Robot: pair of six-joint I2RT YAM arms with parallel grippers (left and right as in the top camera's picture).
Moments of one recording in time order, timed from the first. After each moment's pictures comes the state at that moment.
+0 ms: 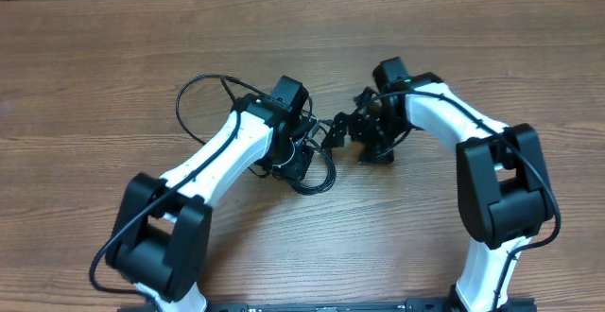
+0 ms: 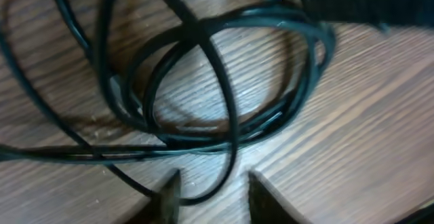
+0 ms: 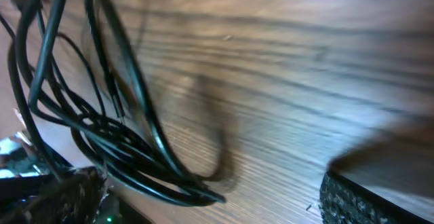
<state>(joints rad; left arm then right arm) -0.49 1.84 1.27 -0.95 0.24 -0.07 0.30 2.03 1.35 -0.85 -0.63 0.36</state>
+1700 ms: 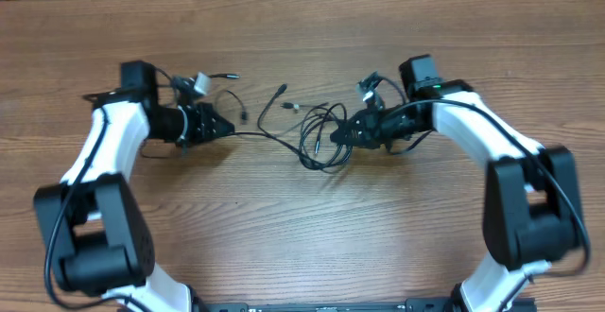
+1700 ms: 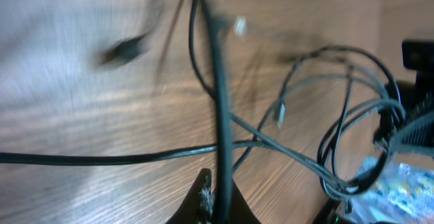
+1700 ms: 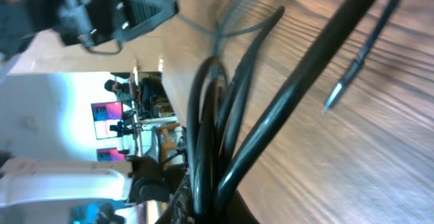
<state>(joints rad) 0.18 1.79 1.23 -0.81 0.84 0.08 0.20 1.84 1.23 -0.73 -1.16 0.08</state>
